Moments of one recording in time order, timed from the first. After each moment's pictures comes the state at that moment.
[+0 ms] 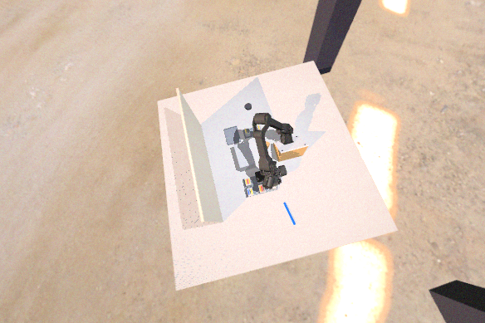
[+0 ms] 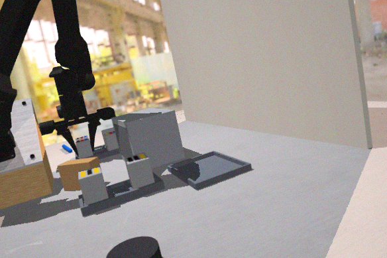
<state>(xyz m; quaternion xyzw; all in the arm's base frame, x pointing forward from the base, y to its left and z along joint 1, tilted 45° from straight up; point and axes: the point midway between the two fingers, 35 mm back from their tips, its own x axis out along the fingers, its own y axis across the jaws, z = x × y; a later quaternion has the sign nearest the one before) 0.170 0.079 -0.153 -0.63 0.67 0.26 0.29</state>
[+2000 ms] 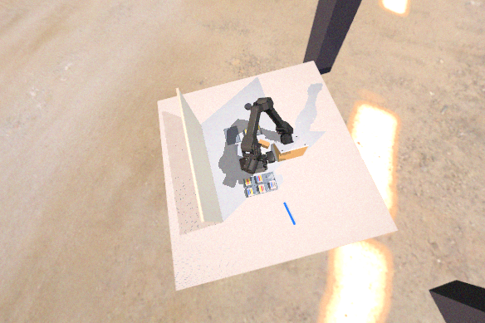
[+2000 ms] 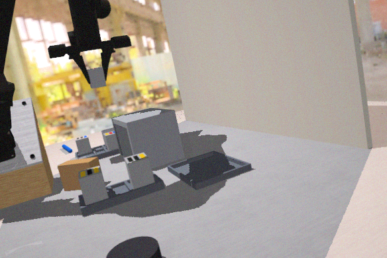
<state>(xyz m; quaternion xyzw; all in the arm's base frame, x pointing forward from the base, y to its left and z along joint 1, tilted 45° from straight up) 0.241 0.157 0.002 -0.61 0.67 0.29 0.33</state>
